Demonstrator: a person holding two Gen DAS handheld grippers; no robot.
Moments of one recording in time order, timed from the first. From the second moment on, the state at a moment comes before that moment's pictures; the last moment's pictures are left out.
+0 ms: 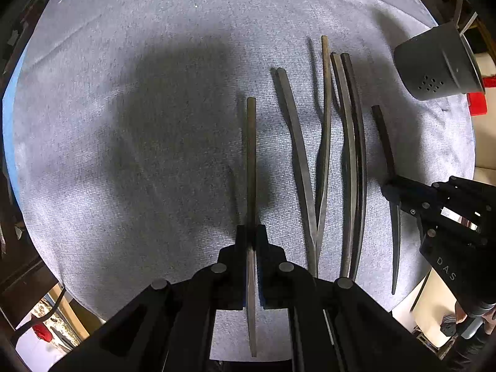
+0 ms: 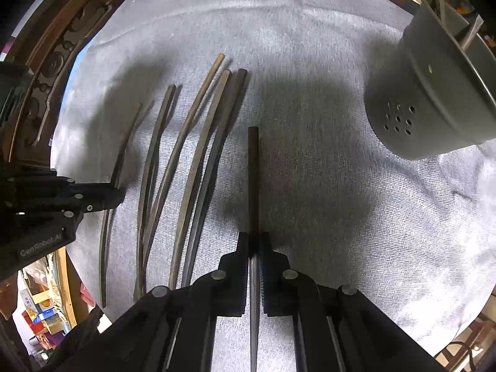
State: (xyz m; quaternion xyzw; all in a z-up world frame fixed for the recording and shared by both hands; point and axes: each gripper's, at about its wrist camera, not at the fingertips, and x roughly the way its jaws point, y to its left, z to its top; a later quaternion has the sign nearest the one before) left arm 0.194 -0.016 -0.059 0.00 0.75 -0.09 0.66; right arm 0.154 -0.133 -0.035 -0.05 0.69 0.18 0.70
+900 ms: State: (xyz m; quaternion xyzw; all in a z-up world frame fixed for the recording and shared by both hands) left arm 0.197 -0.030 -0.063 0.02 0.75 -0.09 0.65; right arm 0.160 -0.127 -0.038 -0.06 0.69 0.18 0.70
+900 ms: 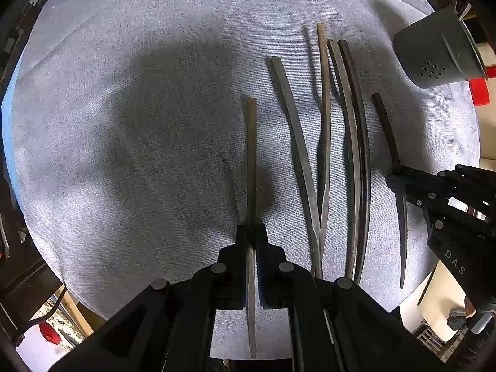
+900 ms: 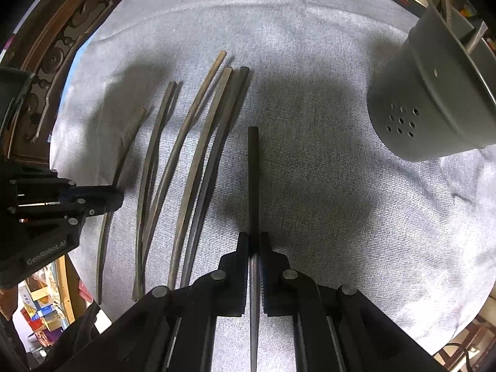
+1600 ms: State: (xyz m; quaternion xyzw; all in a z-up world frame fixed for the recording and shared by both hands) left arm 0.191 -0.021 -0.051 0.00 0.75 -0.10 0.66; right arm 0.157 -0.134 -0.023 -0.04 0.68 0.19 0.71
